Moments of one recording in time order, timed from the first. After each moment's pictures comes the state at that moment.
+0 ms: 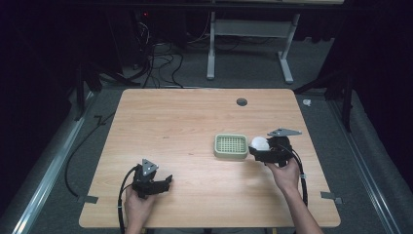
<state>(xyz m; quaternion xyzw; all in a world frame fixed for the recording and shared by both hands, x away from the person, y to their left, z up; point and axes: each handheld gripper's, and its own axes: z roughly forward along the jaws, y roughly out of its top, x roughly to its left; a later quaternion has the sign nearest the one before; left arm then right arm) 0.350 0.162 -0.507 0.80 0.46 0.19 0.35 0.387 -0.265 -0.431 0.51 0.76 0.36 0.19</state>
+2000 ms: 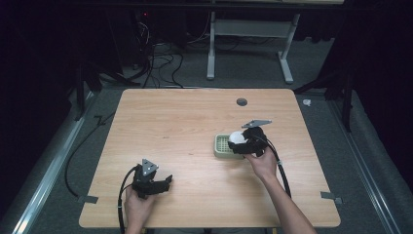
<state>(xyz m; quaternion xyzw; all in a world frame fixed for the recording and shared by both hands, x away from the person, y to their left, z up) 0.350 0.162 -0.507 0.80 0.46 0.19 0.35 0.432 -0.206 -0.440 0.47 0.79 0.35 0.17</state>
